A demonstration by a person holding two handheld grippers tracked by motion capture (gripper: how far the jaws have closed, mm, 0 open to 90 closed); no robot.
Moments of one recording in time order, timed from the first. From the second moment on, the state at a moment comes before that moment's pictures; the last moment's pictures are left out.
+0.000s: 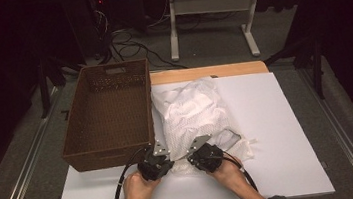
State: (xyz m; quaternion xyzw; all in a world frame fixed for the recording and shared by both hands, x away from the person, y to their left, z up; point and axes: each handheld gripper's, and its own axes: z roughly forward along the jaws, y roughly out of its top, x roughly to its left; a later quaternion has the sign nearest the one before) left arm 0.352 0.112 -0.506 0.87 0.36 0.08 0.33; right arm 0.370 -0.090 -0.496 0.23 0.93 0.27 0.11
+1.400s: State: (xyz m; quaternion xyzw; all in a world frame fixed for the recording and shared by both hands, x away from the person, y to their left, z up) left arm 0.350 0.115 -0.508 0.87 0.37 0.08 0.32; right arm 0.370 -0.103 -0.490 0.25 0.93 0.26 0.12
